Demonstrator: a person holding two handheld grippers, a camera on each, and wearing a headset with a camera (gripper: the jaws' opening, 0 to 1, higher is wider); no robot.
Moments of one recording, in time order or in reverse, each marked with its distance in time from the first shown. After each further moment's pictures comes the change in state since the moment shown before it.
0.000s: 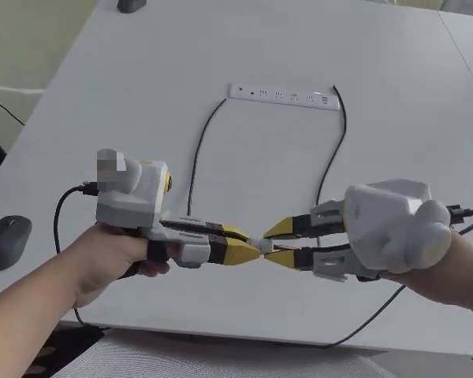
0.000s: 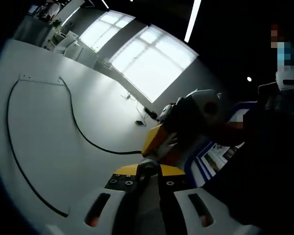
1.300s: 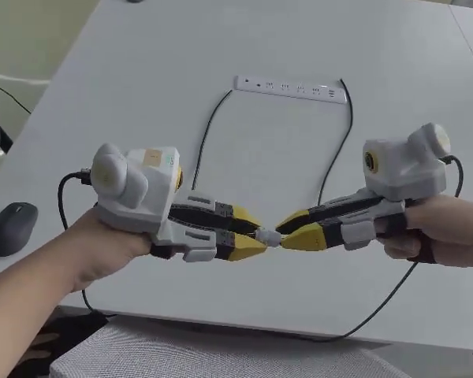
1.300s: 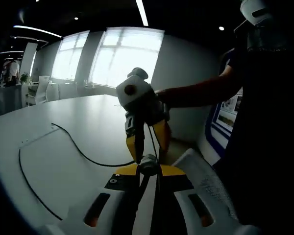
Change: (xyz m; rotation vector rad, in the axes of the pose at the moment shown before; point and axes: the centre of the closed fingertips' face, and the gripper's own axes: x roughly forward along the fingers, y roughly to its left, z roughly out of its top) left arm 0.000 -0.014 0.007 0.507 0.068 0.051; right arm -0.015 0.004 0.016 0.925 -0.299 0.491
